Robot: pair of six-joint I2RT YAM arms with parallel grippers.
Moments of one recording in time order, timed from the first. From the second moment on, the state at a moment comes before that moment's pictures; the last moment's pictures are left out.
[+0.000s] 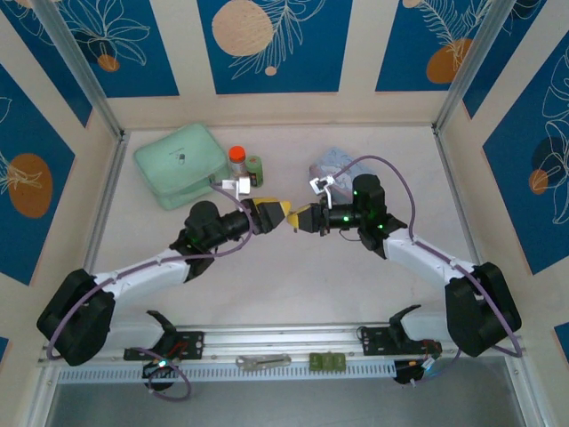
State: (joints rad) left arm -0.69 1.26 0.59 0.69 0.40 -0.86; right arm 0.46 1.28 0.70 0.30 -1.03 0.55
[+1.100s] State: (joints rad) left arm -0.72 1.38 0.55 0.87 0.33 -1.02; right arm 0.46 1.33 0.65 0.53 -0.97 0.68
